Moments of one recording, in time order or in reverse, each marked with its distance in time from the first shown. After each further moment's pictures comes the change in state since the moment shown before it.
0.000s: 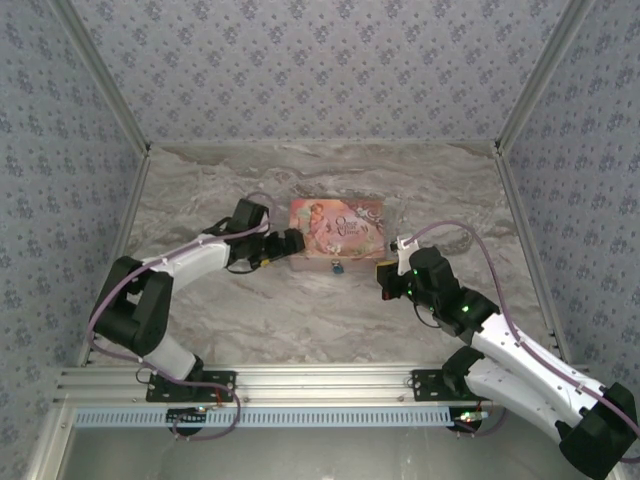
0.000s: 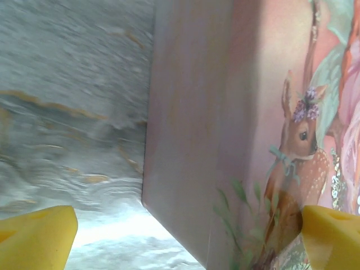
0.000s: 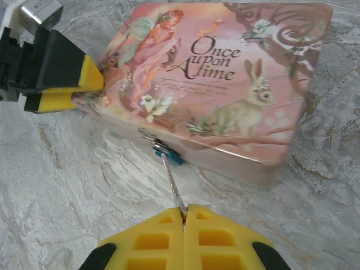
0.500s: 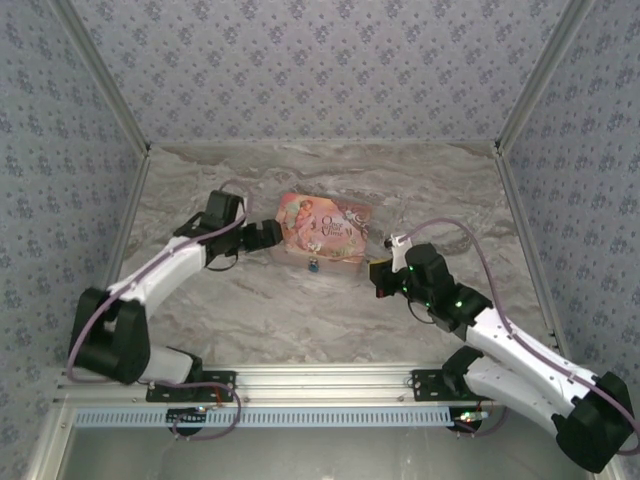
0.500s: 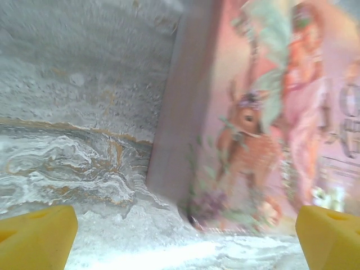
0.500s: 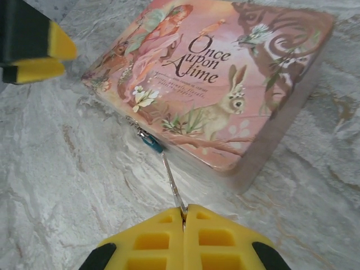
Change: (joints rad) left arm 0.083 -0.238 -0.005 -0.115 -0.103 0.163; right arm 0.001 0.082 -0.004 0.106 -0.088 0.031
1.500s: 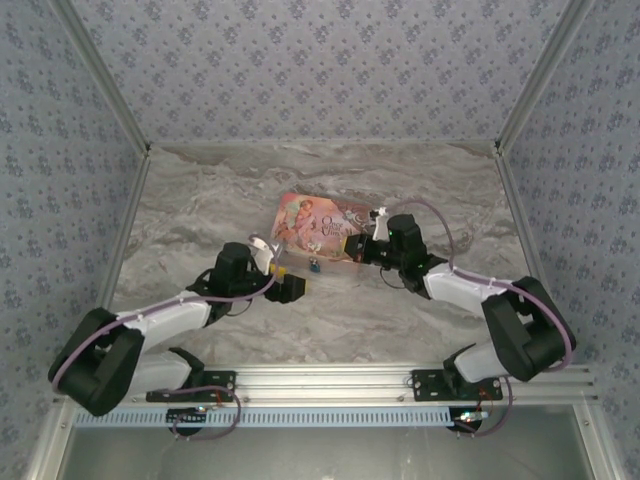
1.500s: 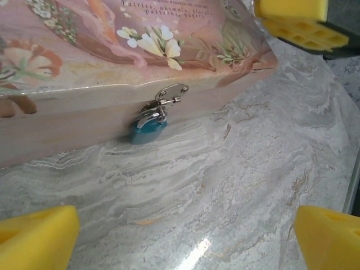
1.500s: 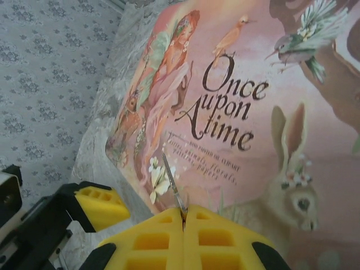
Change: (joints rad) left arm -0.214 -0.080 -0.493 0.696 0.275 0.154; right arm -0.171 0.582 0.082 0.575 -0.348 0.341
